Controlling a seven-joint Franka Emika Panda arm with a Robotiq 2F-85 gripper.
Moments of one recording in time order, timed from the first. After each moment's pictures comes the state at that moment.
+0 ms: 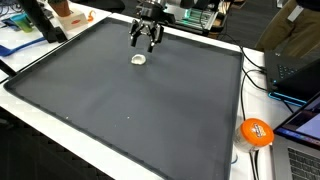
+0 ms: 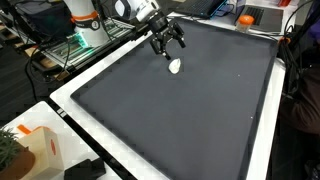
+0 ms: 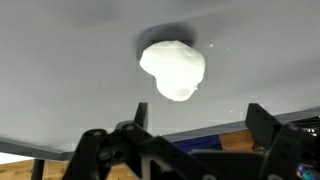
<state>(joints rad) 0.16 0.33 0.03 -2.73 0.22 3.83 0.15</state>
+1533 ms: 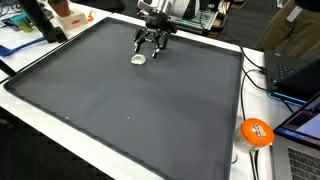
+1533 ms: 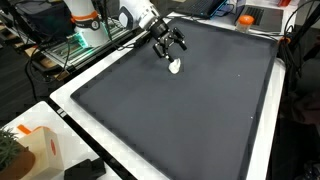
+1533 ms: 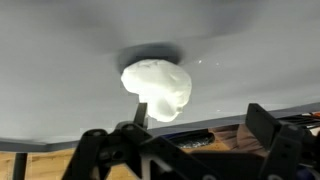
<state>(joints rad) 0.16 0.53 0.06 -2.68 0.21 4.10 0.15</state>
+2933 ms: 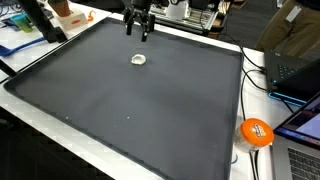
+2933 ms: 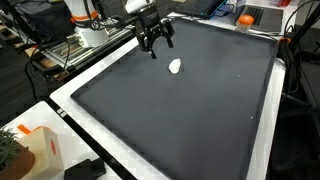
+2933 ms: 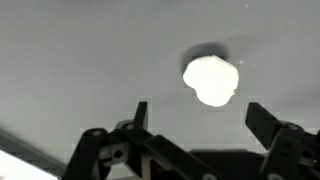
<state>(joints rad) 0.40 0.07 -0.21 -2.72 0.74 3.30 -0.34</state>
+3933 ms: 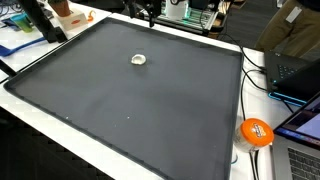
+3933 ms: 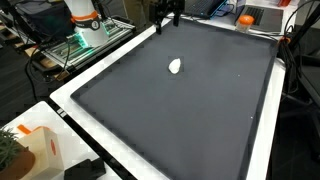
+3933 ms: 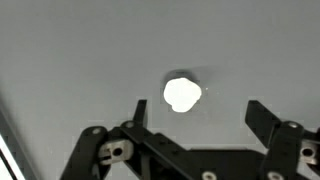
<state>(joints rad) 0.54 -0.06 -0.43 -2.34 -0.12 2.28 0.33</state>
